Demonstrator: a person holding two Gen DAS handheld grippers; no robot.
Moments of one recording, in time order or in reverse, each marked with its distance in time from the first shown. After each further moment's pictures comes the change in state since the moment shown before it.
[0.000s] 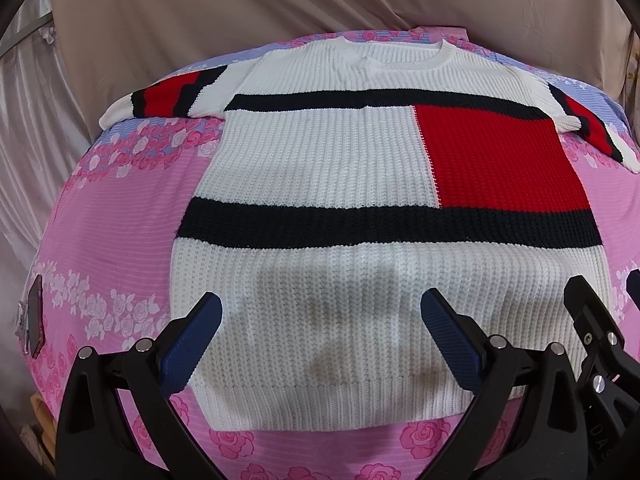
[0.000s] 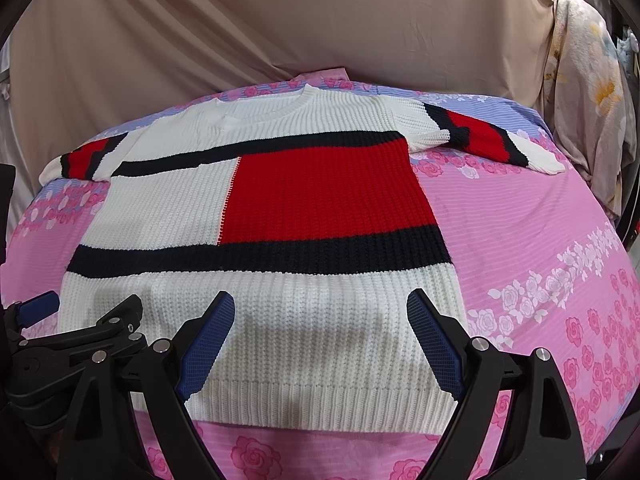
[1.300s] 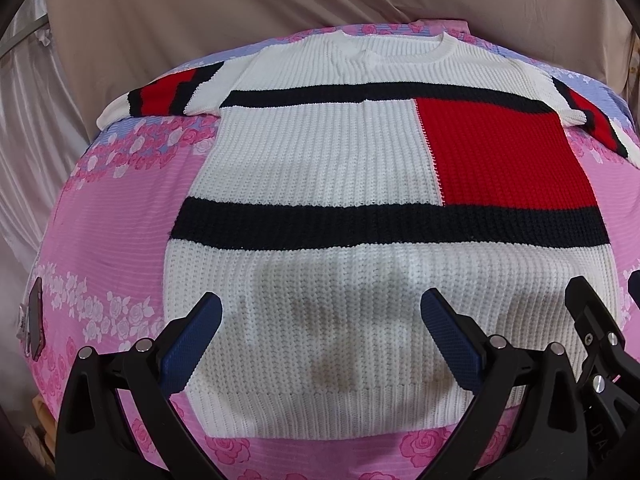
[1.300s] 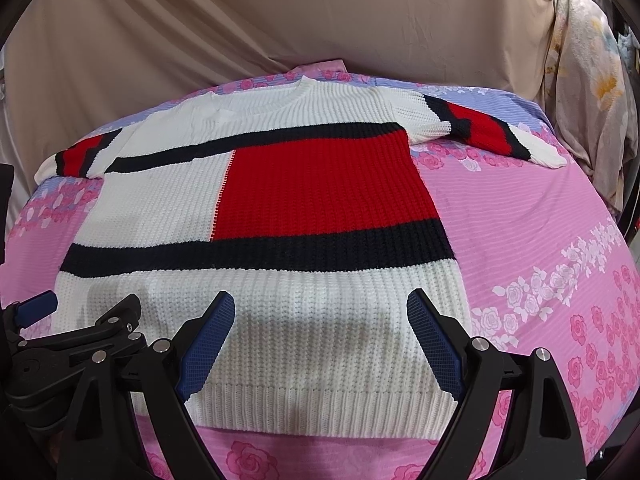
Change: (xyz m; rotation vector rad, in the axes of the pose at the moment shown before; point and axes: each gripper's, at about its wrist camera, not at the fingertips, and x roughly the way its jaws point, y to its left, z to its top) left arm 0.011 -0.007 0.002 0.009 0.018 0.018; right arm 0.011 -0.003 -0.001 0.006 0.023 0.000
